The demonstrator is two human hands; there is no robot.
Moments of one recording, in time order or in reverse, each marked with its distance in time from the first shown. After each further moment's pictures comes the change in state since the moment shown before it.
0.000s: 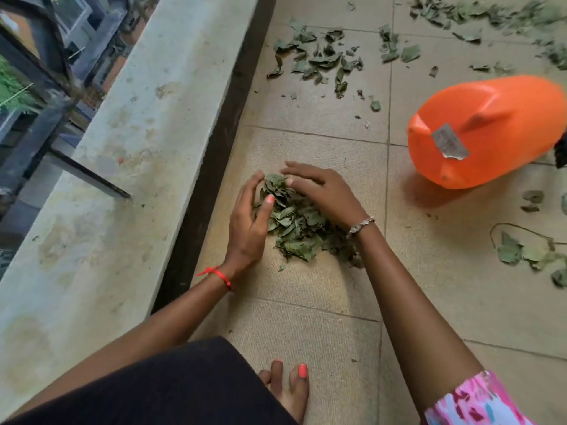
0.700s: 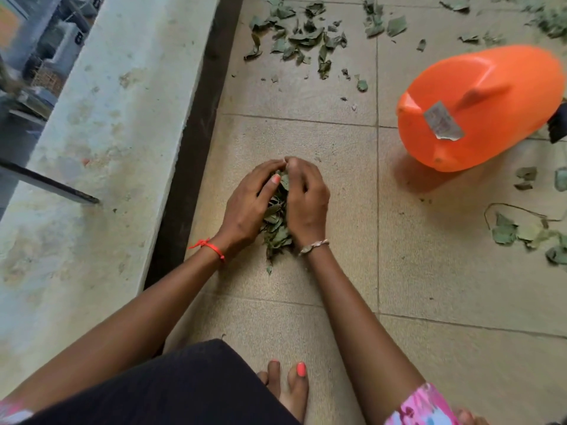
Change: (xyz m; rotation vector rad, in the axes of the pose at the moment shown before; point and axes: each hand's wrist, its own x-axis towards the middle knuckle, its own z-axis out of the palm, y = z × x) left_hand 0.036 -0.009 0.013 0.160 -0.301 0.106; right_hand -0.009 0.004 0.057 0.150 0.681 0.054
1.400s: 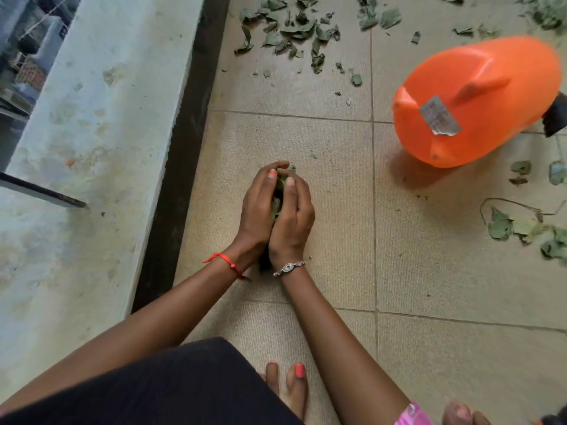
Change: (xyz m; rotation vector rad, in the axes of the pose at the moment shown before) left_hand -0.008 0.027 0.025 -0.447 0.132 -0.169; right_hand -0.031 0.002 0.022 0.321 0.199 0.127
